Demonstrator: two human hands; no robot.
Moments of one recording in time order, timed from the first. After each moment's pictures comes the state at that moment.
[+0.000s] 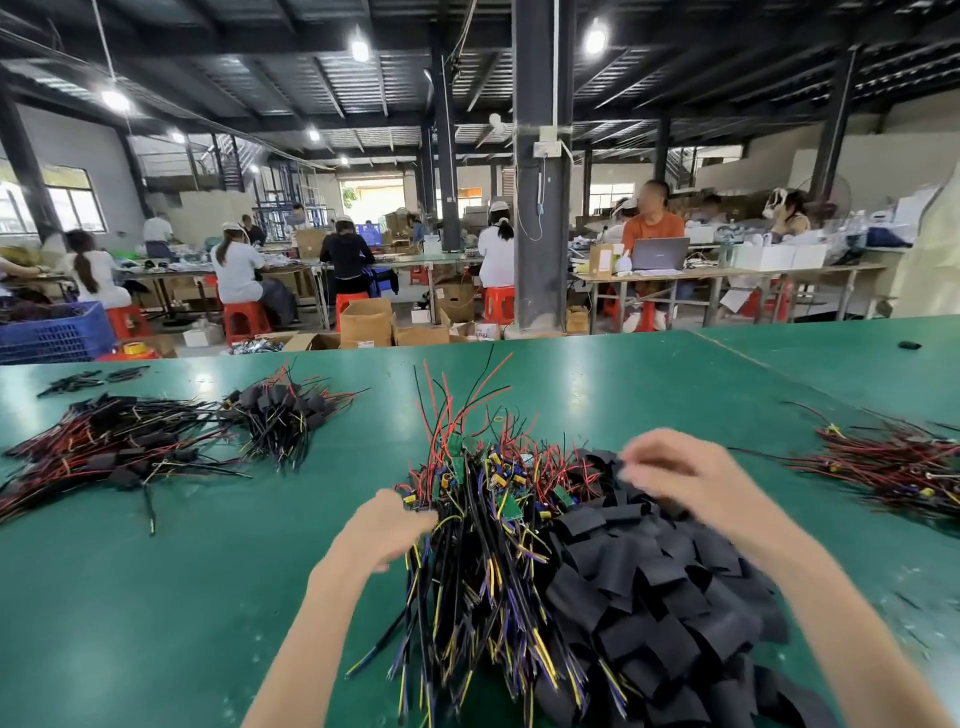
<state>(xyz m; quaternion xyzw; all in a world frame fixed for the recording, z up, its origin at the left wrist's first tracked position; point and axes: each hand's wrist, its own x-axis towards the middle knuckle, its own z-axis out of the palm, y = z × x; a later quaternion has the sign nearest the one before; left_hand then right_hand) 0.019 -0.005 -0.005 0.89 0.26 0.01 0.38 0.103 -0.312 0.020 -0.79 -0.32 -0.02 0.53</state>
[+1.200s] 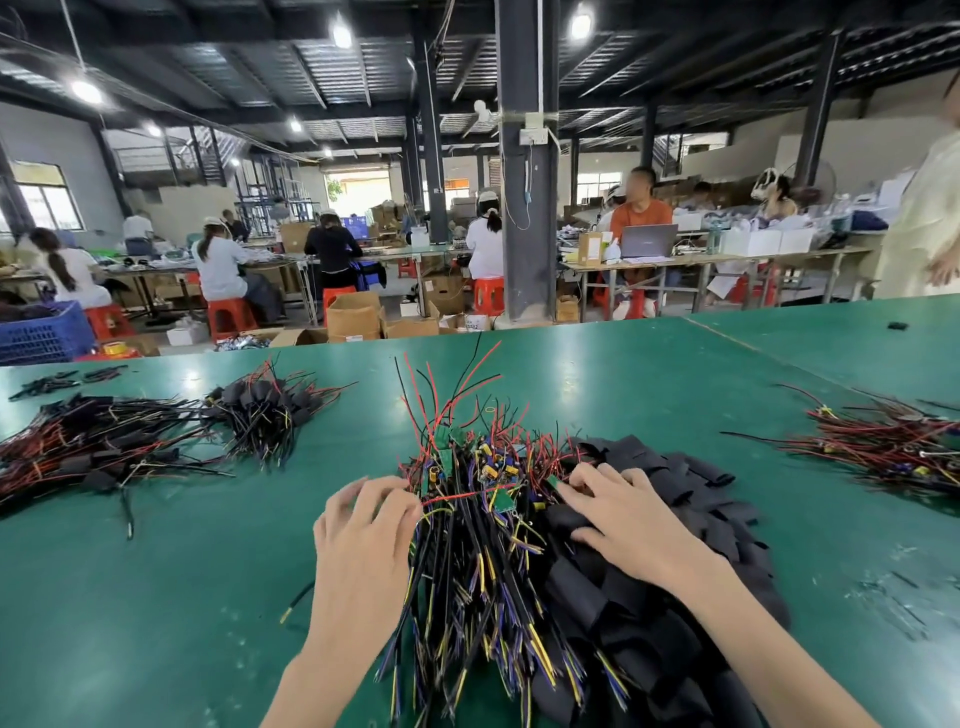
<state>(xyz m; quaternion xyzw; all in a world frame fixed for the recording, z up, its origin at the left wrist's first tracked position) -0.017 -0.023 -0.048 0.89 0.05 0.44 0.14 0.126 -0.259 -0.051 -0.91 -0.38 -0.18 -0.06</state>
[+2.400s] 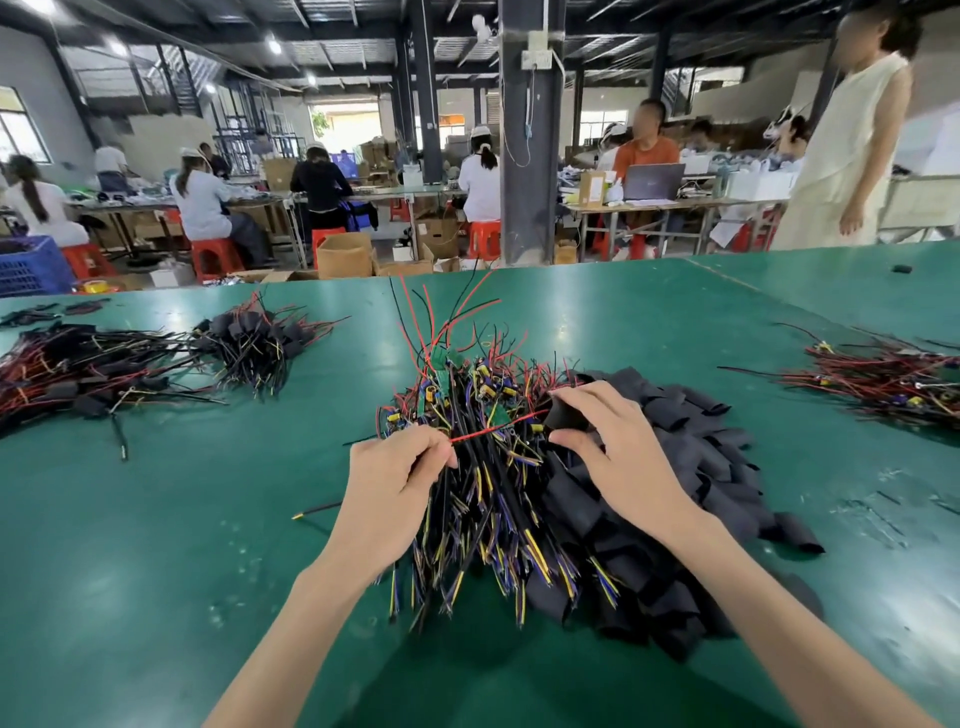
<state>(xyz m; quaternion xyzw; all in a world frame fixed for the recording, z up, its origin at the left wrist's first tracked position) -0.023 -0.040 -0.046 0.87 -0.04 0.31 0.37 0.081 -0.248 -0.051 -0.82 -0.36 -0.26 0.36</state>
